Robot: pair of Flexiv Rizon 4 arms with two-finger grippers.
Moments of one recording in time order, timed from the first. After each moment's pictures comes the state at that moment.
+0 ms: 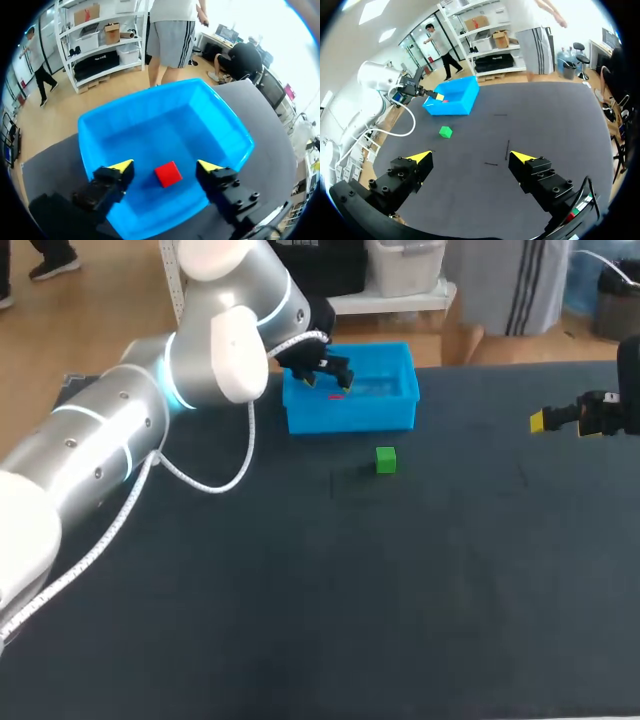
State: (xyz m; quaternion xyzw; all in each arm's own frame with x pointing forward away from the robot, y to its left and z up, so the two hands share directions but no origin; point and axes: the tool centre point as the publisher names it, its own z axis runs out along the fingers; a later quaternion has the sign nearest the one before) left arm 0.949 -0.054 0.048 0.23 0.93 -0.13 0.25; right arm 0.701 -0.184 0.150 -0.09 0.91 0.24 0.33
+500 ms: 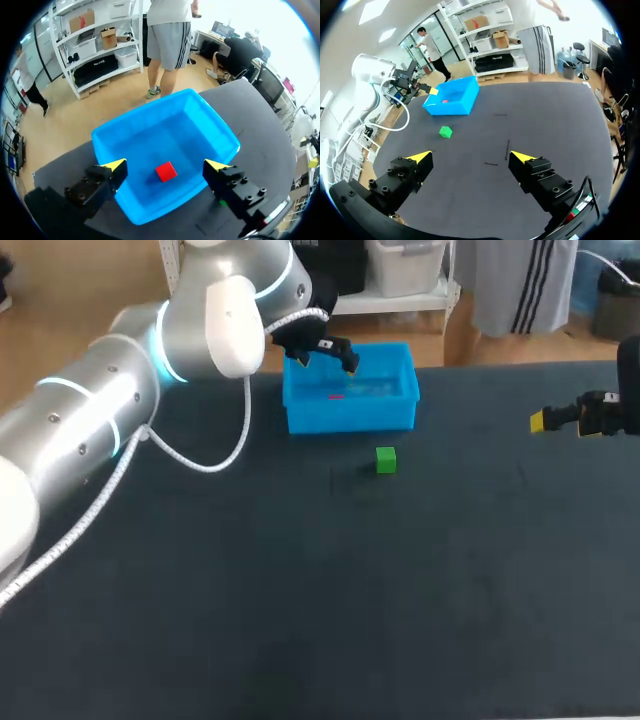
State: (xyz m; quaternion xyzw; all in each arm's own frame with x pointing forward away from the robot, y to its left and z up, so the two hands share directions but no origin) left arm 0.943 -0.050 0.091 0.25 0.93 -0.11 0.25; right arm 0.701 -0.184 0.150 -0.09 0.91 0.24 0.33
